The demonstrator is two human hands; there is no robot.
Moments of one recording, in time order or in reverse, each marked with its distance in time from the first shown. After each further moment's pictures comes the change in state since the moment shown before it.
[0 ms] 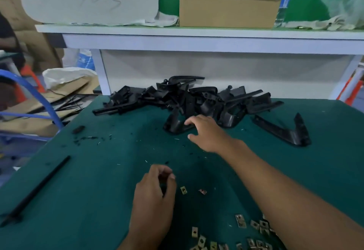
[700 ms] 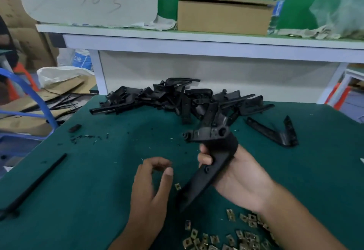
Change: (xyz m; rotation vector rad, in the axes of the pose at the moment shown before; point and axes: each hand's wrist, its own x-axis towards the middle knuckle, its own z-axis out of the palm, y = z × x) left_hand -0.008 0.016 -0.013 -0.265 0.060 0.130; right_hand -0.138 -0.042 -0.022 1.831 -0.222 0.140
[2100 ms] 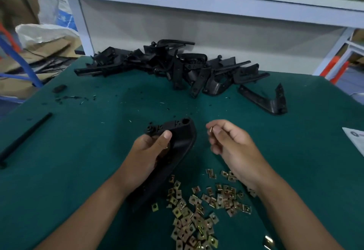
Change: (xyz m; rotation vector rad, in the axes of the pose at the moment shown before) left_hand -0.002 0.002 0.005 -0.414 -0.449 -0.309; right_hand -0.042 0.023 -0.043 -0.613 0.272 -0.259
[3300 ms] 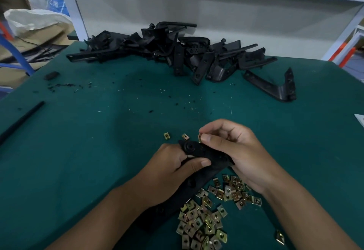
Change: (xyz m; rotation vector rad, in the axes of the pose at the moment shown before) left_hand -0.015 -0.008 0.032 0.502 -0.281 0.327; right_hand -0.014 -0.002 0.013 0.030 -0.101 0.098
